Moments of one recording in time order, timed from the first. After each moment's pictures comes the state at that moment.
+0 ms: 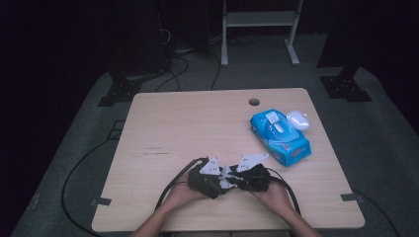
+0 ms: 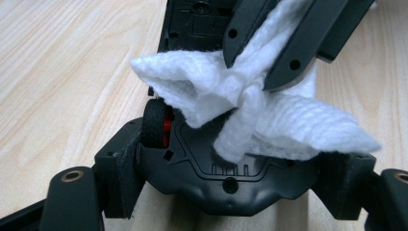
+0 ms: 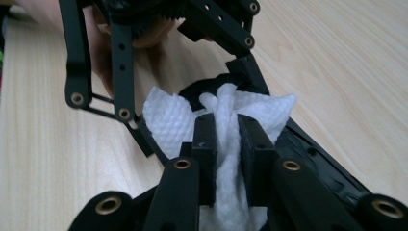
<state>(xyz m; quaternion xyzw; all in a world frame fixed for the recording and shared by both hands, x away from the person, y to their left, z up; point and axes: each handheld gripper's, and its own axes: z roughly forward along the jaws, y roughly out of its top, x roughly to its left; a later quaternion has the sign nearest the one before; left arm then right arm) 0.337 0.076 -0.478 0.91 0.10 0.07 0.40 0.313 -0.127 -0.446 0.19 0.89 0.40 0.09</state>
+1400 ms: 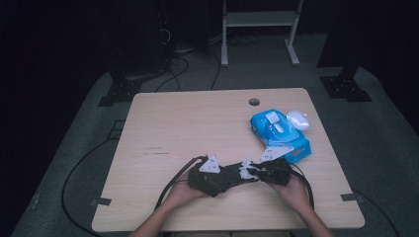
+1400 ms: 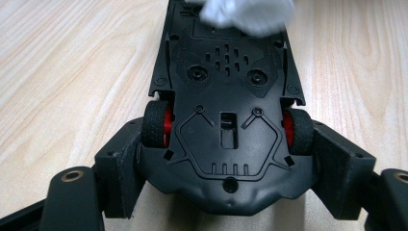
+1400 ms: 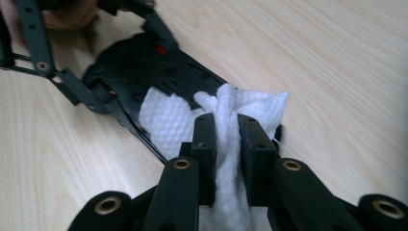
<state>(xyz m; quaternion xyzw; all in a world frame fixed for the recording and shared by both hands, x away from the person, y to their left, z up) 0.341 0.076 -0.478 0.90 0.11 0.07 0.41 0.329 -0.192 -0.446 0.28 0.87 0.40 0.12</state>
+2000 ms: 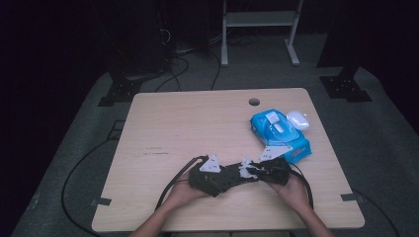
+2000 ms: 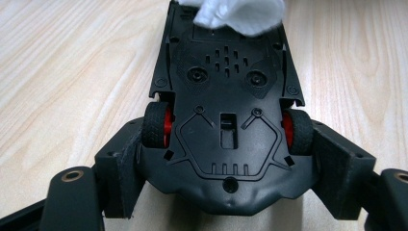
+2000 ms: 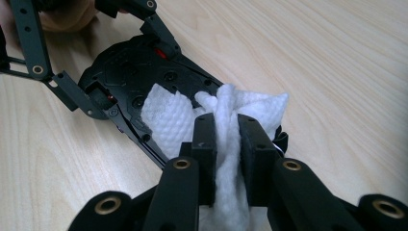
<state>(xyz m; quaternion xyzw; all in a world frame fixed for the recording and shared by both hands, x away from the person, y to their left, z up) 0.341 0.074 -0.477 0.90 0.11 0.07 0.41 0.329 -0.186 -0.445 0.27 0.87 0.40 0.12</state>
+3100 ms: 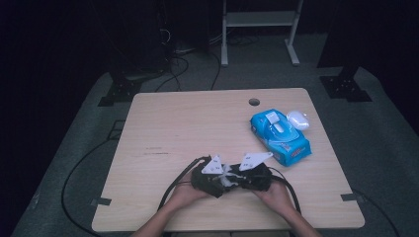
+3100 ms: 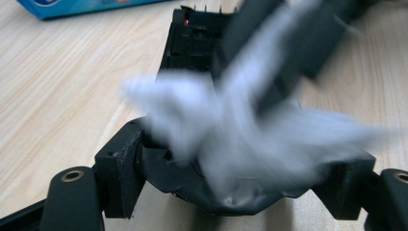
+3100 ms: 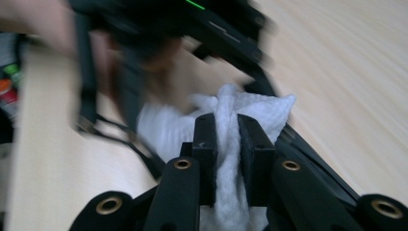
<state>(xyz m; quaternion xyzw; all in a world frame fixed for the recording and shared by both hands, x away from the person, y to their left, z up) 0.333 0.064 -0.471 0.90 0.10 0.08 0.42 0.311 -0.130 -0.440 0.19 0.88 0.43 0.09</state>
